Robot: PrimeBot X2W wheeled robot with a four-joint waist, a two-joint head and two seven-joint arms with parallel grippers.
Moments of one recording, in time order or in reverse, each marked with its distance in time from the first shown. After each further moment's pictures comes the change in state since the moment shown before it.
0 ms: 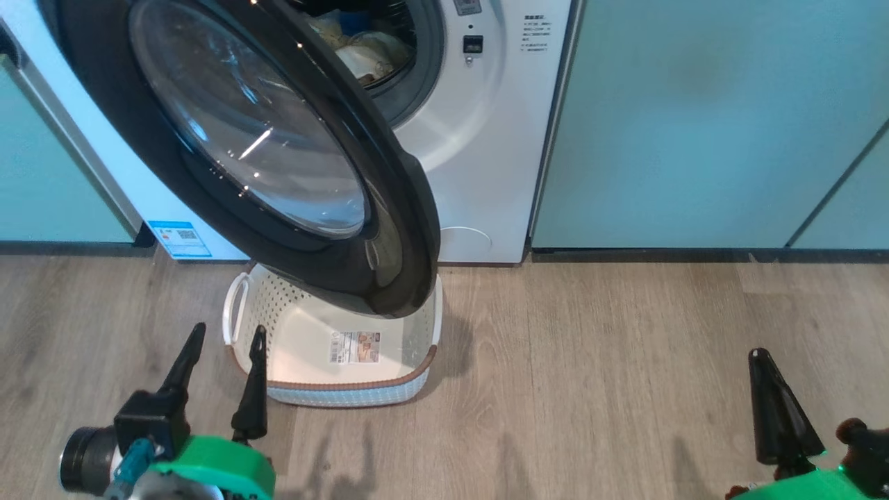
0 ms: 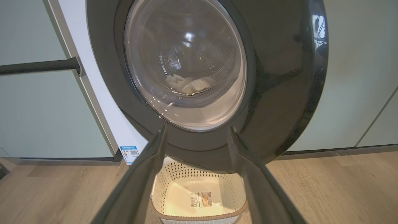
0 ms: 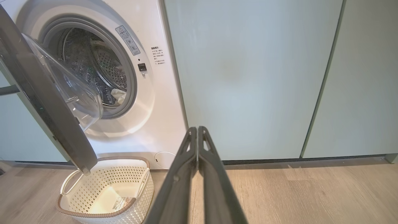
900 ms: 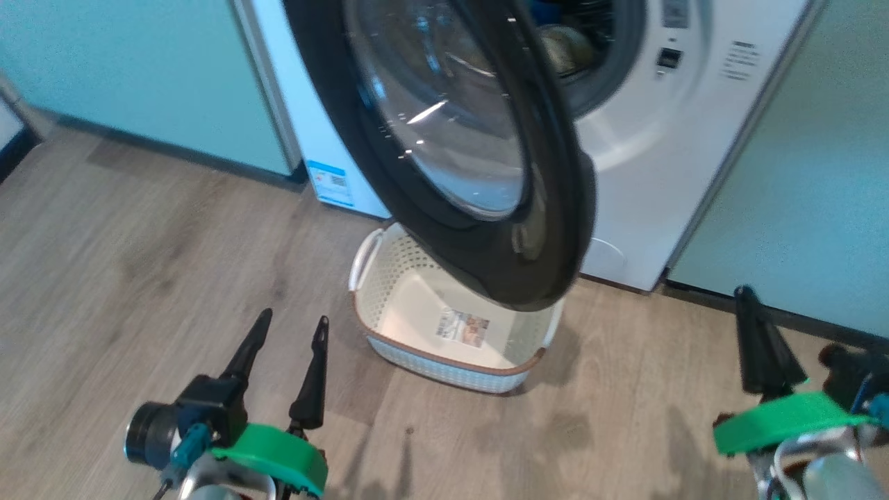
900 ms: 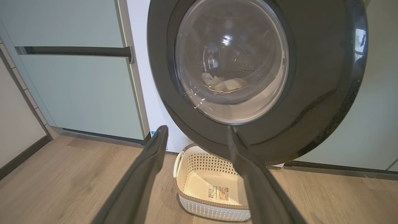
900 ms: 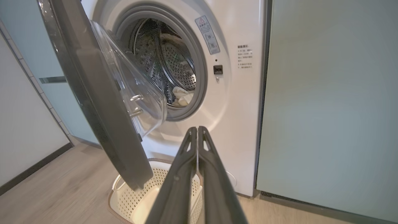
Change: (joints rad) left arm -0.088 -0.050 -0.104 0.048 0.006 -0.047 -0.015; right arm -0.208 -0.007 0.050 0.180 0.027 0.000 -0.001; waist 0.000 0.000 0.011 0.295
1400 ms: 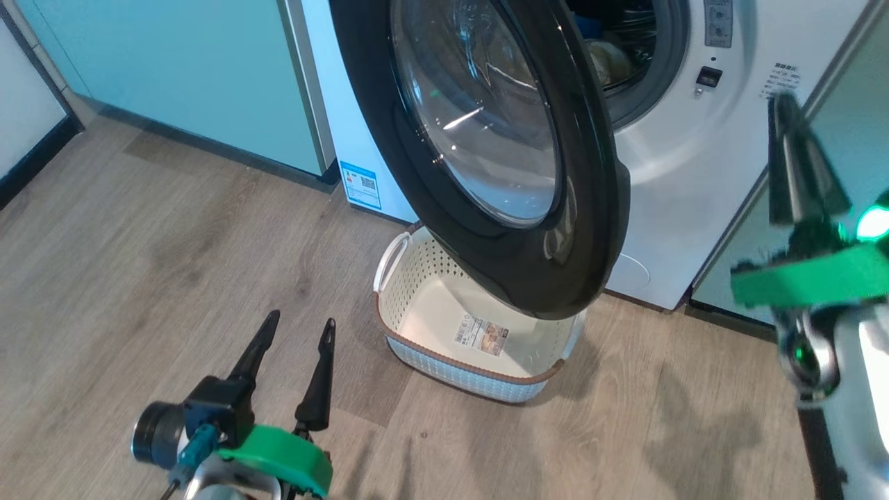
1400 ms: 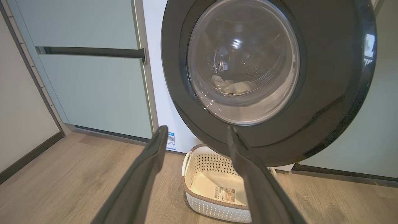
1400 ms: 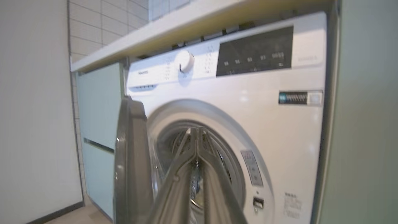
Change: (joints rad) left arm -0.017 -0.011 -0.023 0.029 0.000 -0.008 -0.018; right arm -0.319 -0.030 0.042 -0.085 -0.001 0.000 -0.008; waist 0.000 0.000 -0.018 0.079
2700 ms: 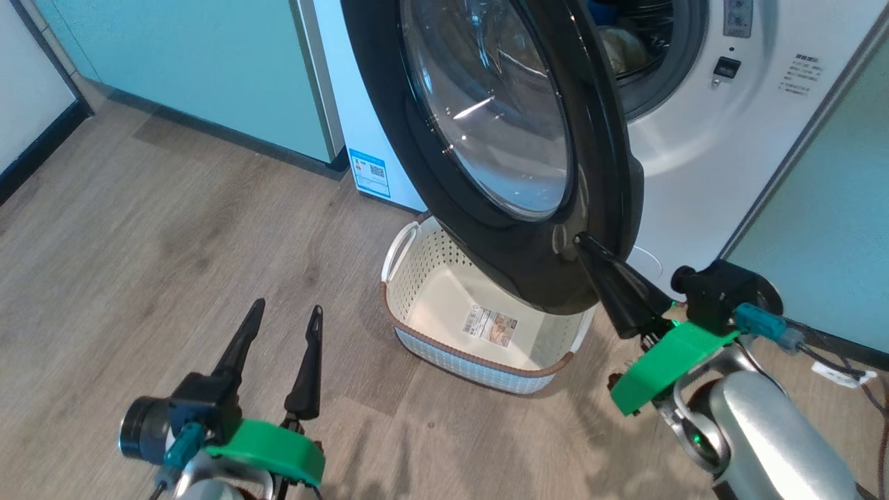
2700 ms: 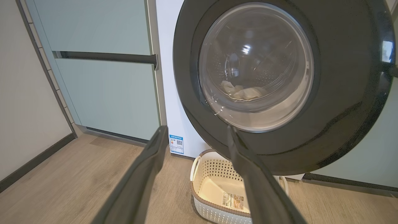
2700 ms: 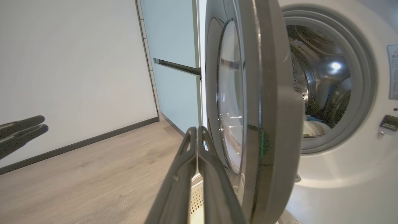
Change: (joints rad) left arm 0.001 0.004 0.027 -0.027 0.001 0.018 -0.019; right arm 0.029 -0.029 0.379 0.104 0.097 0.000 0.105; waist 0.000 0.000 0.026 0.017
